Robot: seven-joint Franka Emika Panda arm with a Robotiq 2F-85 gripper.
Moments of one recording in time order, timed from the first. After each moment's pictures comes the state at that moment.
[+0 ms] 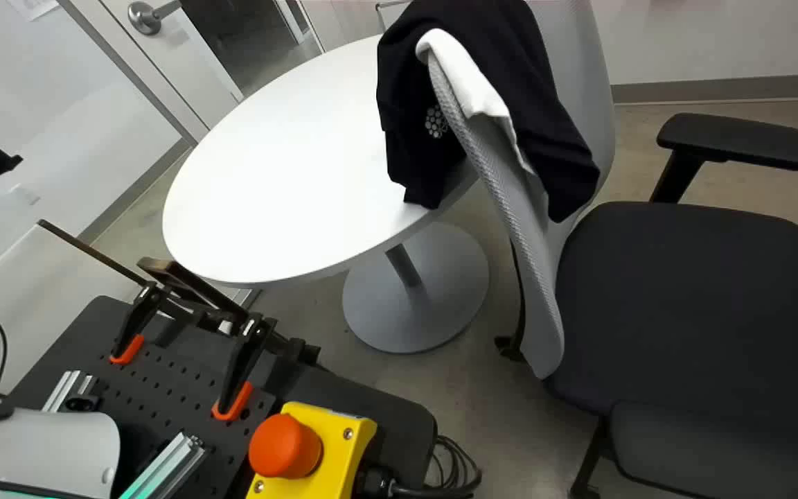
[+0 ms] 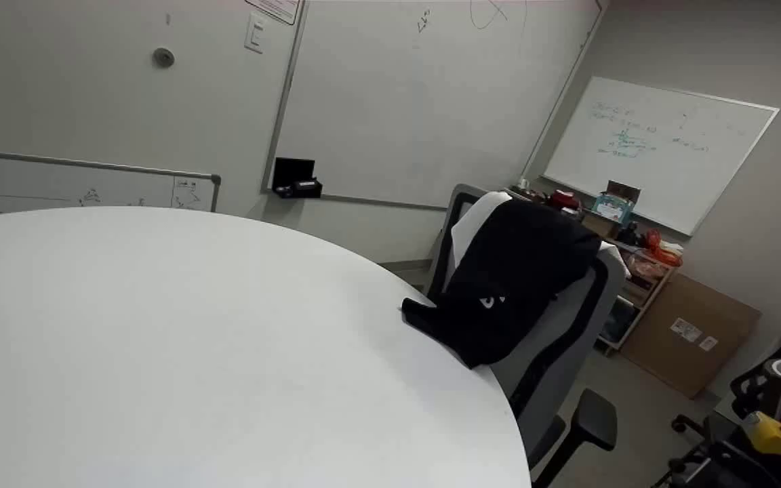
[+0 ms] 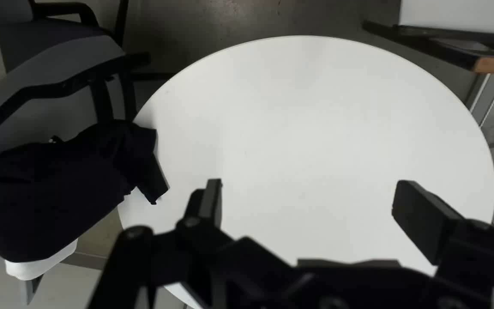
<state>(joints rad) 0.14 -0.77 0.37 -2.54 0.07 1.91 0.37</state>
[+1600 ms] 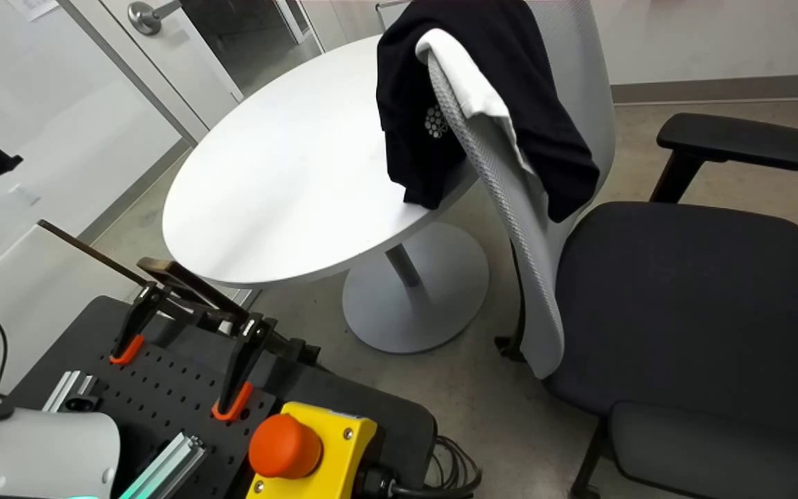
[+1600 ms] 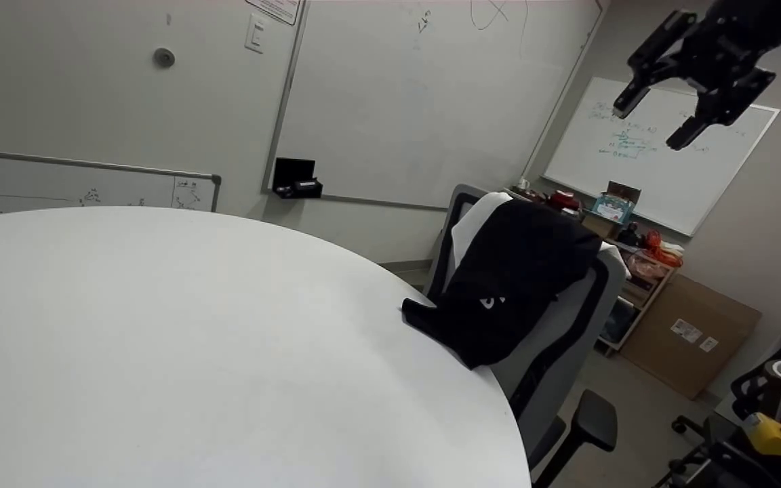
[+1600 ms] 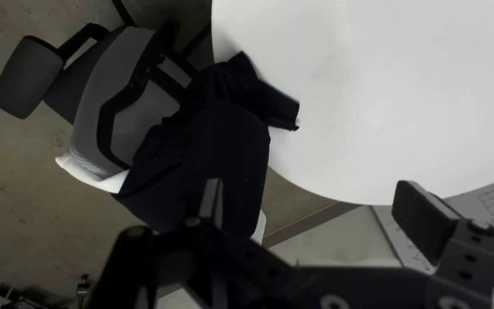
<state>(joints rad) -0.27 -0.49 0.20 -2.55 -0.09 2.38 0.69</state>
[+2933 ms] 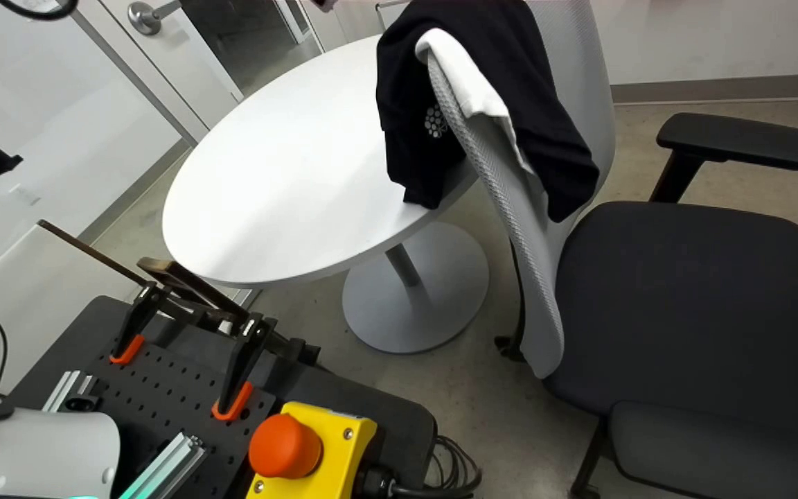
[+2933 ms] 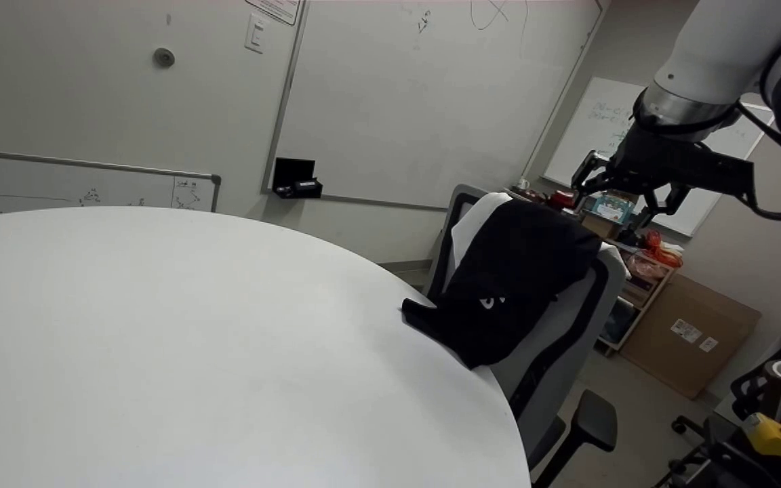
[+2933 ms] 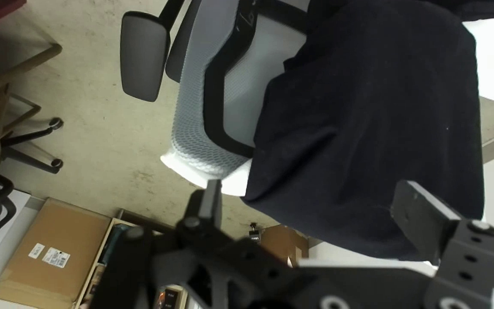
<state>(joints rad) -0.30 -0.11 0.04 -2.50 -0.88 2.49 1.55</state>
